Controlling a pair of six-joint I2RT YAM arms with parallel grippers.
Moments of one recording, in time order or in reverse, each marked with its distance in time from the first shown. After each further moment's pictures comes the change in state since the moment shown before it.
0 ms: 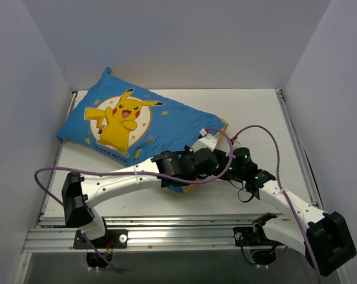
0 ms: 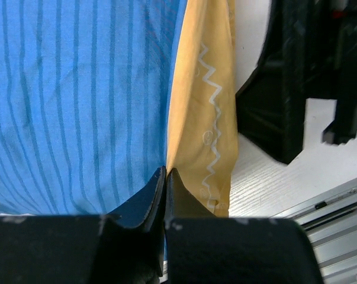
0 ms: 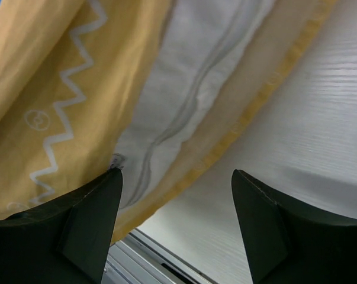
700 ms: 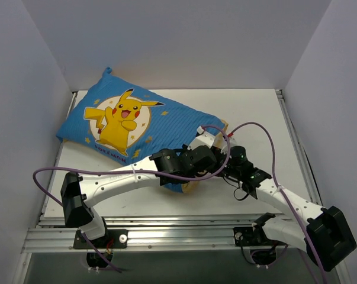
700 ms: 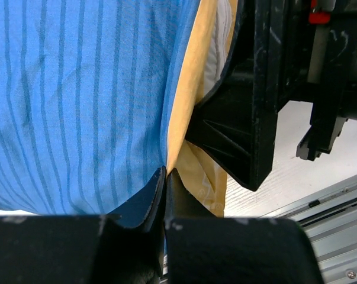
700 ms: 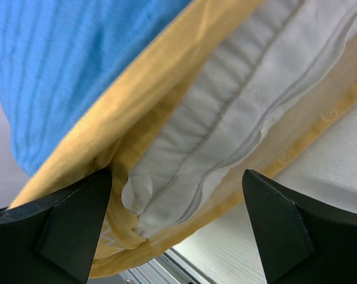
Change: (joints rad) left arm 0.021 -0.009 0.010 -0.023 0.027 -0.035; right arm 0.089 0.047 0.039 0.148 0.020 0.070
